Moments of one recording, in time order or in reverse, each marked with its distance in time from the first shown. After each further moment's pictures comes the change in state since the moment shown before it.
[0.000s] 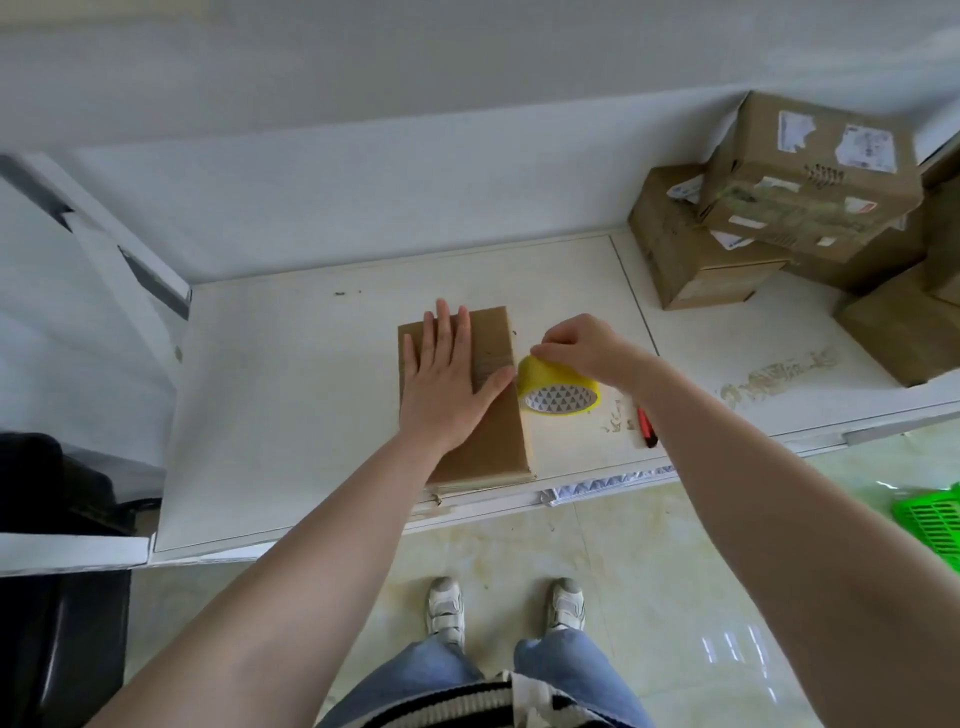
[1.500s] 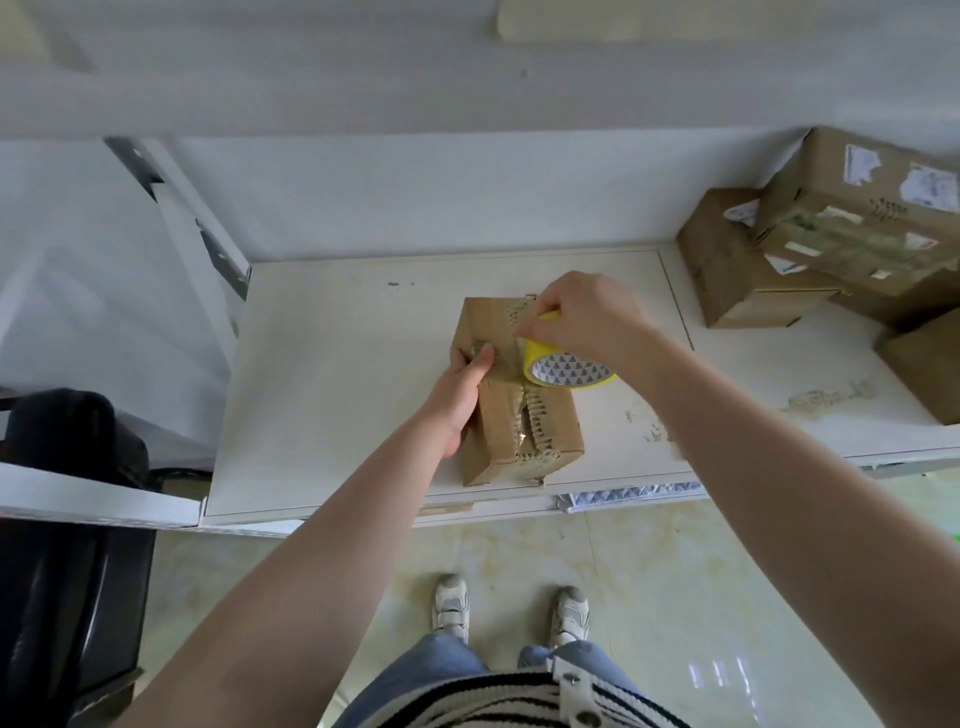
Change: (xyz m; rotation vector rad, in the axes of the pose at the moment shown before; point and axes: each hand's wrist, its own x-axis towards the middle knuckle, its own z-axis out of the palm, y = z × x) left_hand -0.021 -0.032 -0.025 -1.462 -0.187 -0.473; right_hand -0.008 -0.117 0.010 -0.506 0.216 -0.086
